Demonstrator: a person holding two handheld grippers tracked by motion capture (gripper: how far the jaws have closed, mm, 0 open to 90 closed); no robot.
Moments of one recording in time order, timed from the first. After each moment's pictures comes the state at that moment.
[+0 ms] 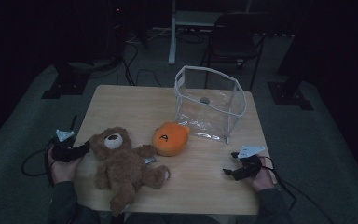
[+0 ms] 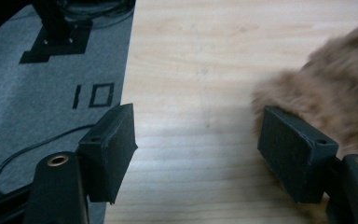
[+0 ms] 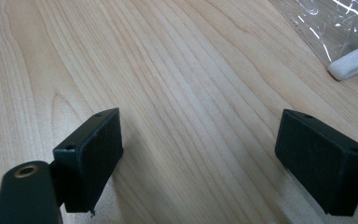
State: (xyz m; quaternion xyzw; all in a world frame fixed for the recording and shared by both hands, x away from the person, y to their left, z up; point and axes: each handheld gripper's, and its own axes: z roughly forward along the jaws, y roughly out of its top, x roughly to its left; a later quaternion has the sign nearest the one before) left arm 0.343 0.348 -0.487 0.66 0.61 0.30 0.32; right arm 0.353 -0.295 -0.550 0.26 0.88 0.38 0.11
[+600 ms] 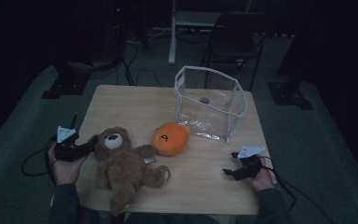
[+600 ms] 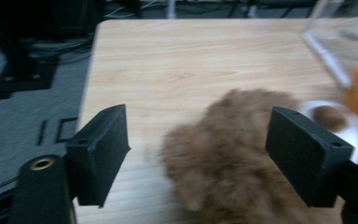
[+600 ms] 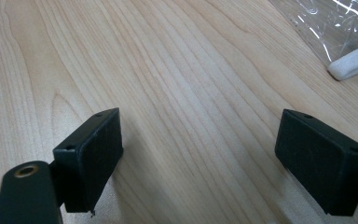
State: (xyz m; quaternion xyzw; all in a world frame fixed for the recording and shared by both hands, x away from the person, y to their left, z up) left arm 0.325 0.317 -0.449 0.67 0.55 0.29 0.40; right arm 0.353 -0.295 -0.550 0.26 0.88 0.38 0.11
